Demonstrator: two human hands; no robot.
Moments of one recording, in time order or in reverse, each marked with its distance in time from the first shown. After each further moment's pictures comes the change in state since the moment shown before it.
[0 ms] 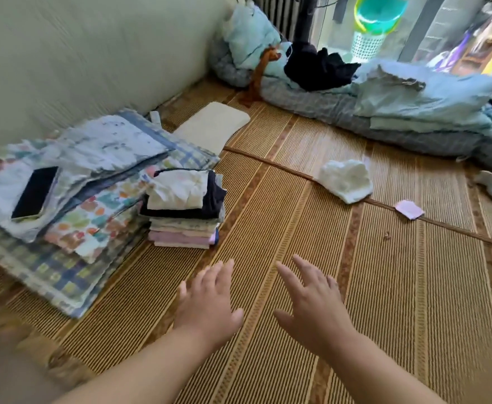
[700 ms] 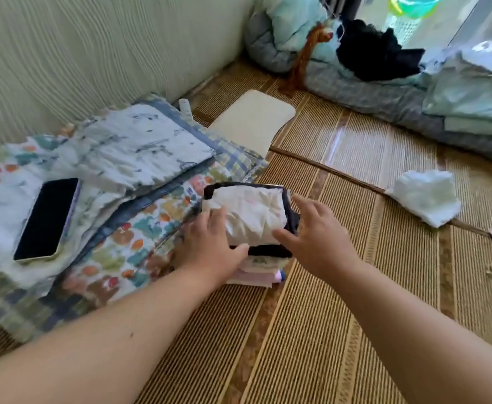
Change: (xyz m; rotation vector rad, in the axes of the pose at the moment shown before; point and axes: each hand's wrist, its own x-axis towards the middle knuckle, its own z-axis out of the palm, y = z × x) left_hand 0.205 -0.186 -0.077 -0.204 0.160 -0.128; right_hand 0.267 -0.138 -0.009 0.227 0.151 0.149
